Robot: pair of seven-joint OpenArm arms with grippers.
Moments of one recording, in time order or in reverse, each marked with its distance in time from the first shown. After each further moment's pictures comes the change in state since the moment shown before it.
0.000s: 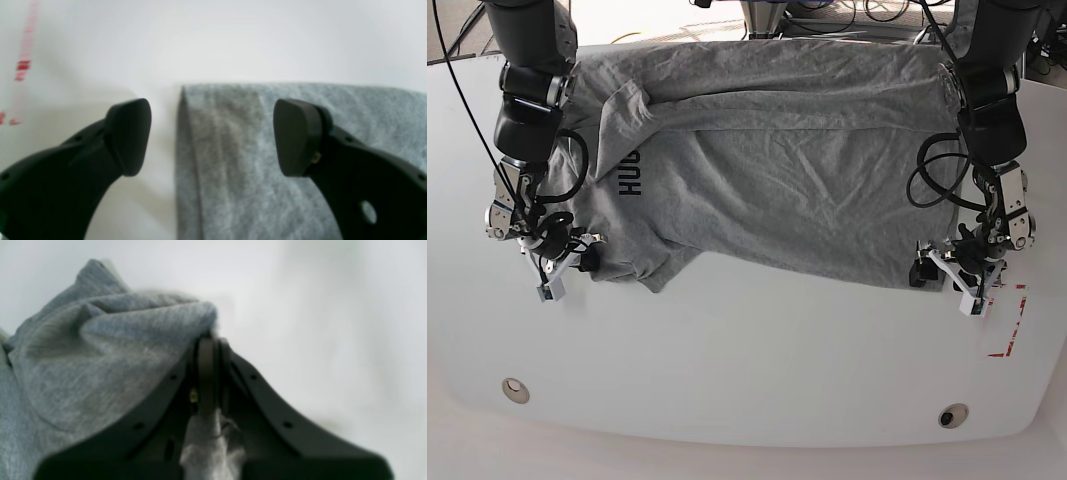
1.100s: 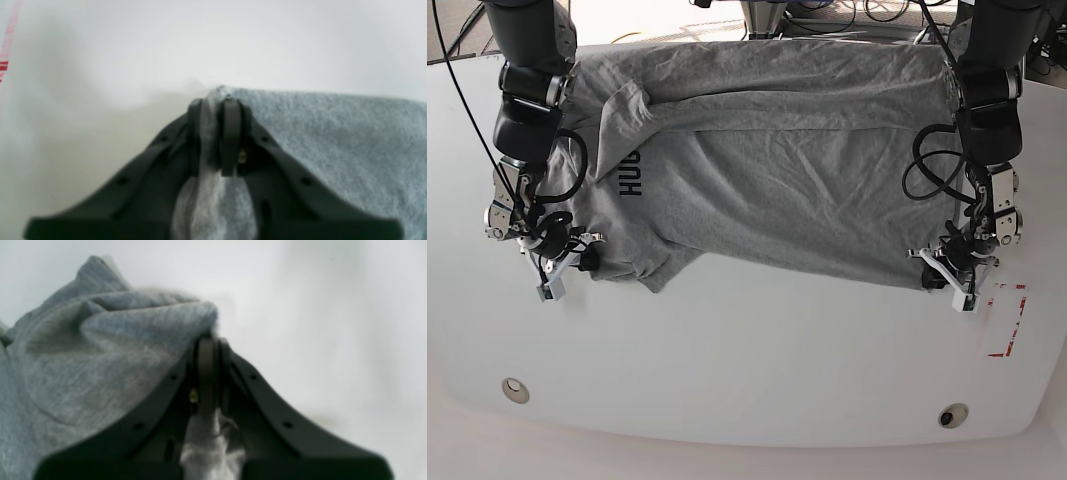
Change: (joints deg) left arm 0.0 -0.7 7.1 -5.6 -1.4 5.3 -7.8; right arm 0.0 0.2 0.0 0.7 0.0 0.1 -0.4
